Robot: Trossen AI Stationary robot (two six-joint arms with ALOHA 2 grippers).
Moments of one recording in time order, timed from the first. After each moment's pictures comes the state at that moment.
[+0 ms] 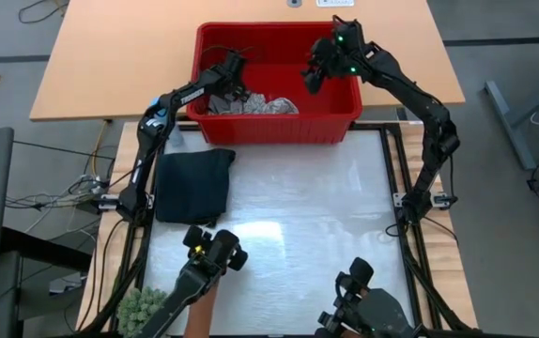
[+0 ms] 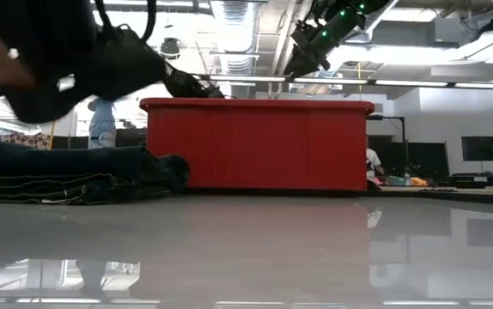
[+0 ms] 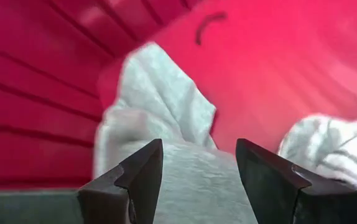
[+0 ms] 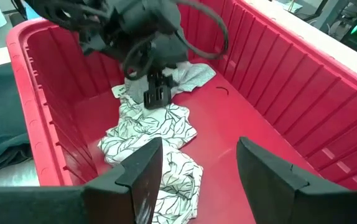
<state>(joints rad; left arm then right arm) 0.97 2.34 2.02 -0.53 -0.43 0.07 -0.83 1.75 1.92 -0.67 -0.19 -0.22</state>
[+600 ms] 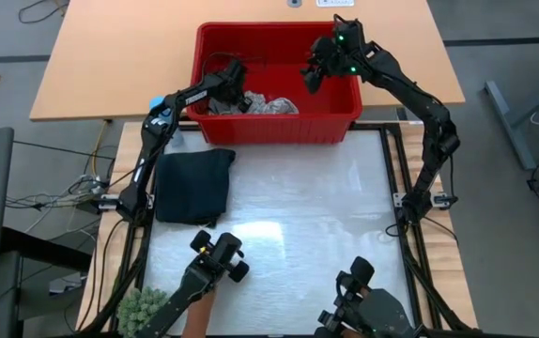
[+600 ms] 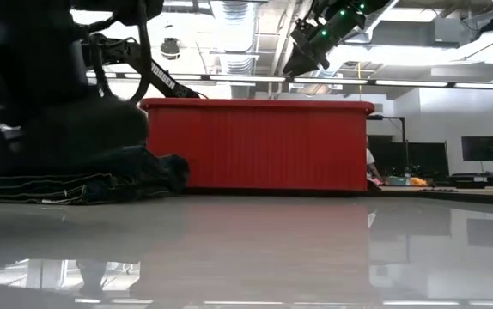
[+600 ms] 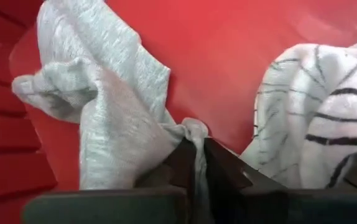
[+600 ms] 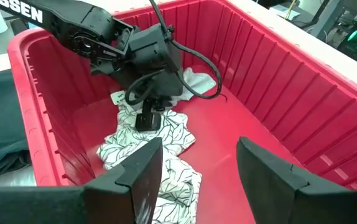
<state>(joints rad) 0.97 2.42 2.02 -0.63 -0.28 0.17 -0.83 1.75 1.92 -0.65 -0.19 -0.22</state>
